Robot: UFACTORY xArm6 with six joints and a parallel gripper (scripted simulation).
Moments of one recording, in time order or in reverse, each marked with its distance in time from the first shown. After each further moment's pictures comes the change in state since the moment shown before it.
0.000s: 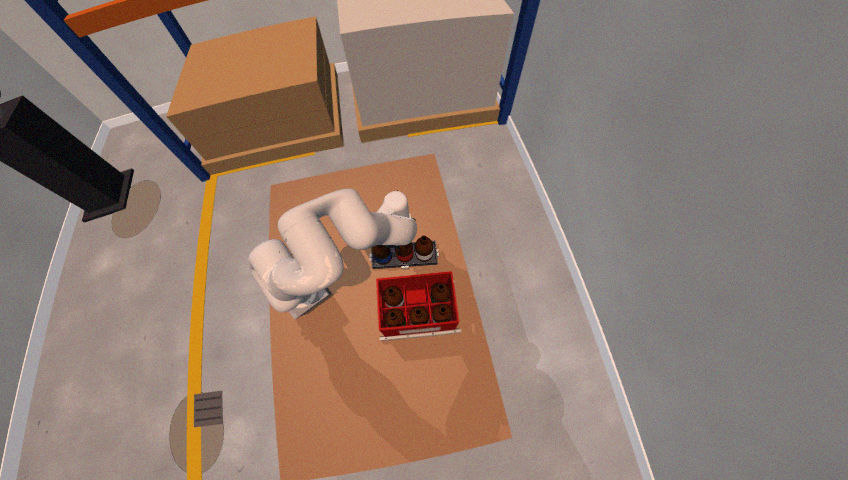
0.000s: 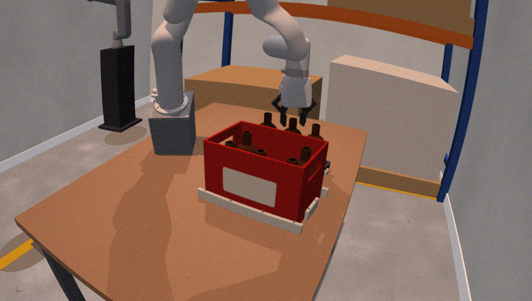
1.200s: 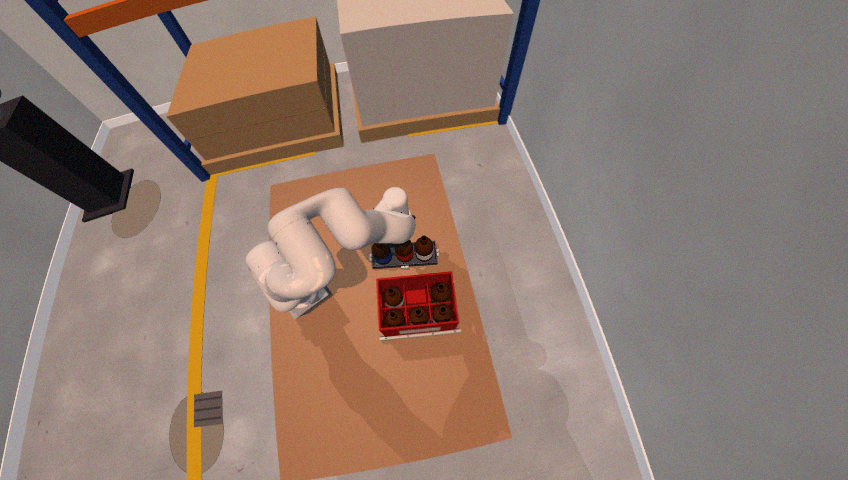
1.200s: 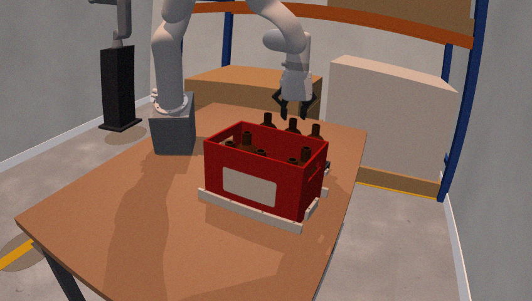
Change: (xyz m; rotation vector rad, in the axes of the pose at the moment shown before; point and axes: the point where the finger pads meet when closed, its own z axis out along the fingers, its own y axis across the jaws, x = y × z) arm 0.000 0.000 -0.022 0.000 0.000 0.000
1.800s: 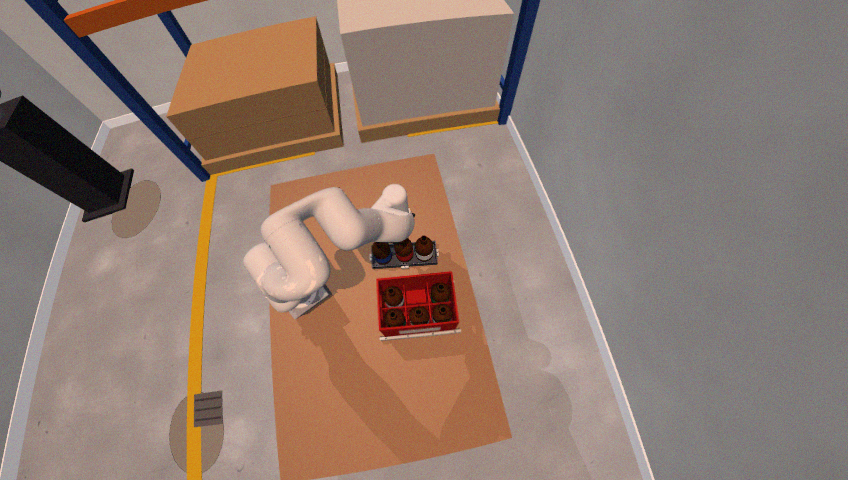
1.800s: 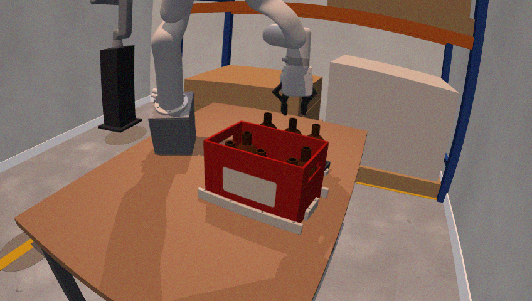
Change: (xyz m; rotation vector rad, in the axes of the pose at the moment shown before) arm 0.000 0.000 -0.016 0.000 0.000 0.000
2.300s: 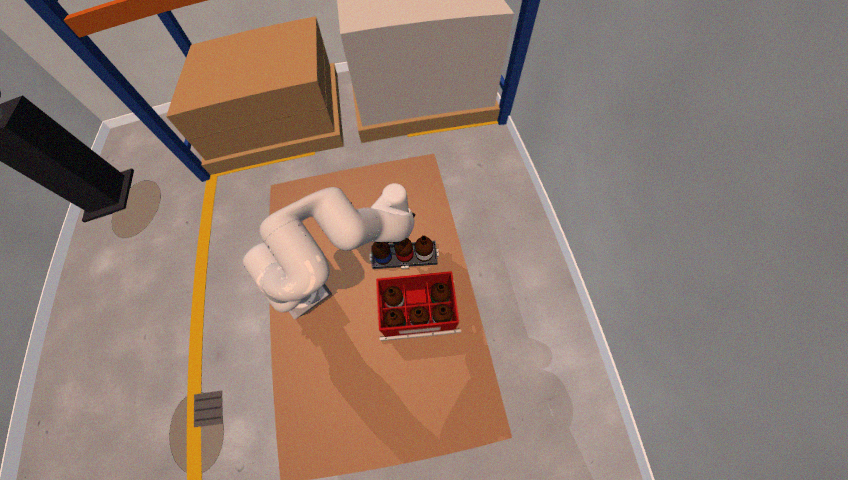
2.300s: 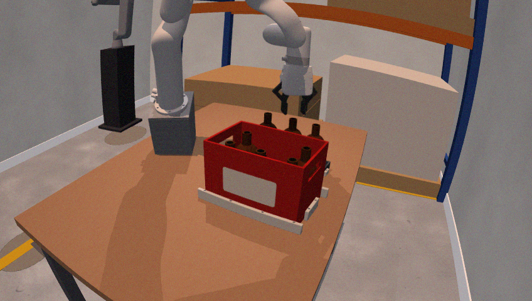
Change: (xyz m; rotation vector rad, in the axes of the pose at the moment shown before) arm 0.000 0.000 -0.003 0.000 0.000 0.000
